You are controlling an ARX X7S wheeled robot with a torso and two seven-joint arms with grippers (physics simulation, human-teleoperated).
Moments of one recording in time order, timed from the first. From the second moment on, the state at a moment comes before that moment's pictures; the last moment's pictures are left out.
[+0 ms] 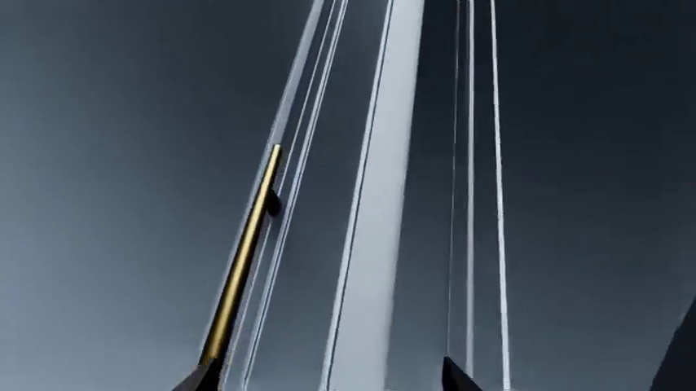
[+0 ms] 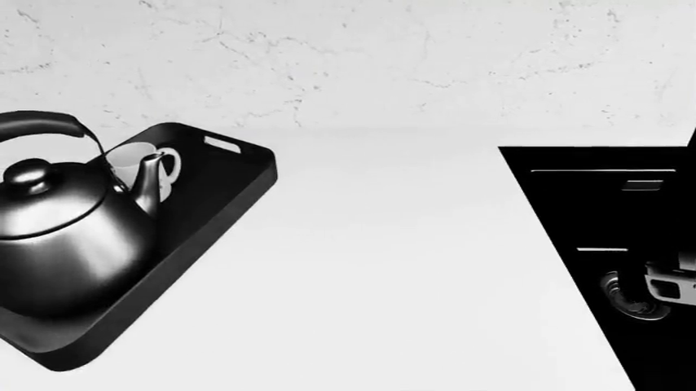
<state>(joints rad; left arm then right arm) -2.24 -0.36 0.36 -0.38 -0.77 -0.86 -0.51 0.82 0.47 0.91 -1.05 2.41 1.53 1.57</state>
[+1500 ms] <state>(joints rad) -2.21 -0.10 0.70 -0.48 -0.69 -0.78 -0.41 0.84 0.57 0.99 -1.04 2.53 1.47 1.54</state>
